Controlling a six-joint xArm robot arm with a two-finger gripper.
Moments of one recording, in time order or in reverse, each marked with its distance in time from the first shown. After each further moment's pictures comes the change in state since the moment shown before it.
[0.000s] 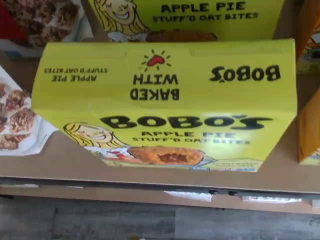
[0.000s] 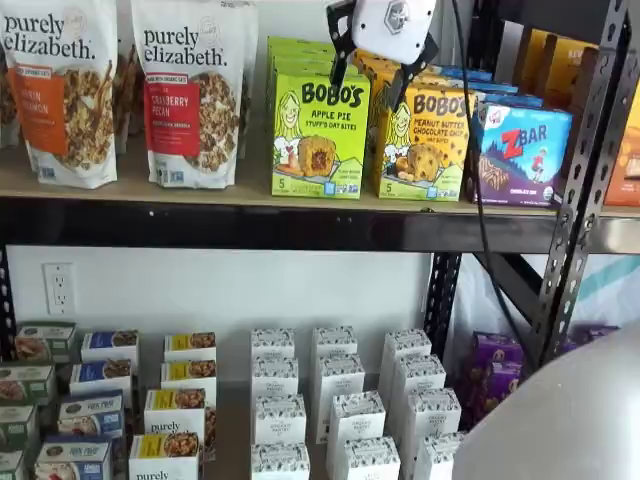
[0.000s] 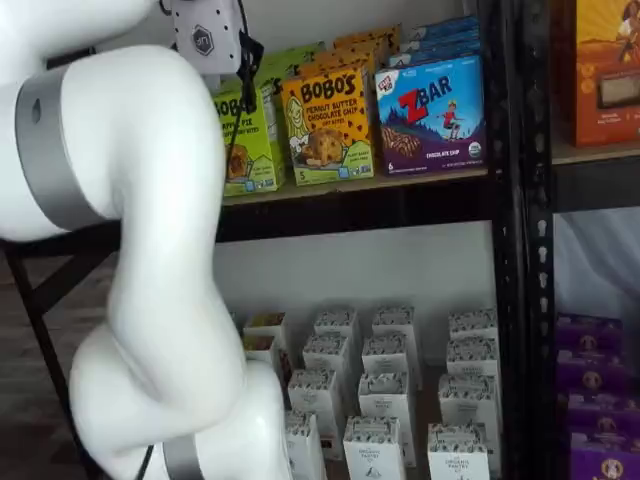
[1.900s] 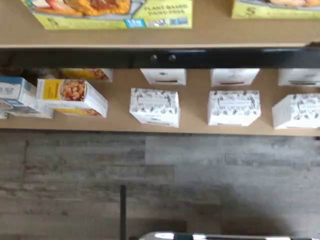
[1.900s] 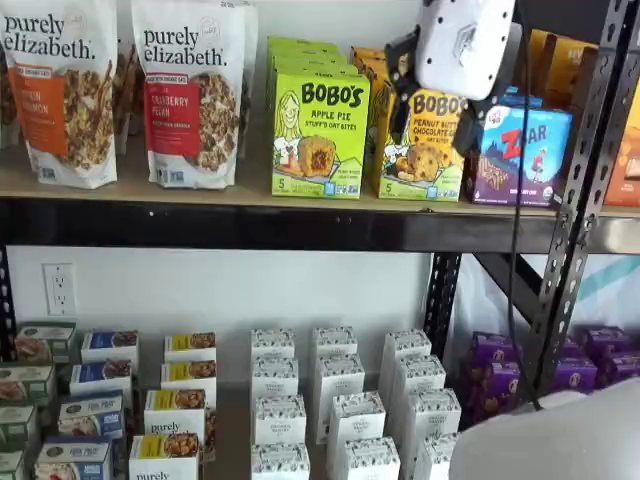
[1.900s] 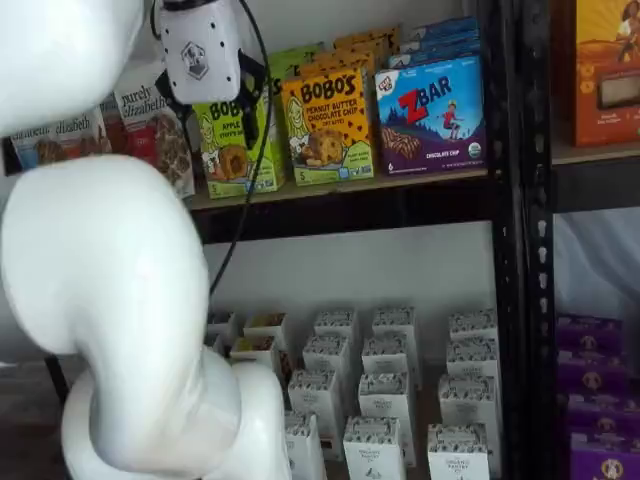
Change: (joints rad) arm -0.054 -0.282 0.158 -0.001 0.267 -0.030
